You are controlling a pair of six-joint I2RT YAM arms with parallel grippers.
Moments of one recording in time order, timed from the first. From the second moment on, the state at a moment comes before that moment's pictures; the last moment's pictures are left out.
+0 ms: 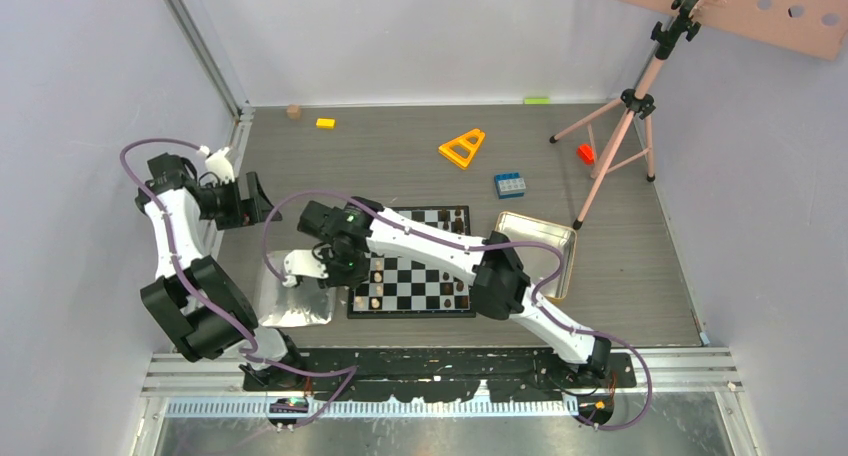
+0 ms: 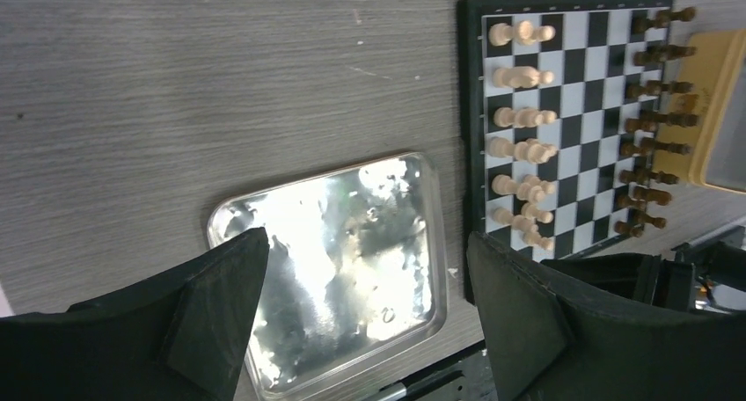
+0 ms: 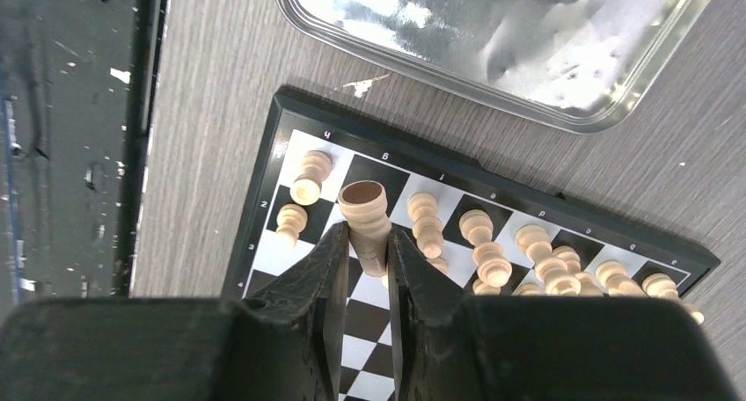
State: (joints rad) left arm 0.55 1.46 1.25 -1.01 0.68 0.39; right arm 1.19 2.45 2.44 -1.24 -0.22 -0.75
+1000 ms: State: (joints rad) left arm -0.03 1.46 1.21 -0.45 1.06 -0.35; right arm 0.93 1.99 2.02 -0.90 -0.02 -0.29
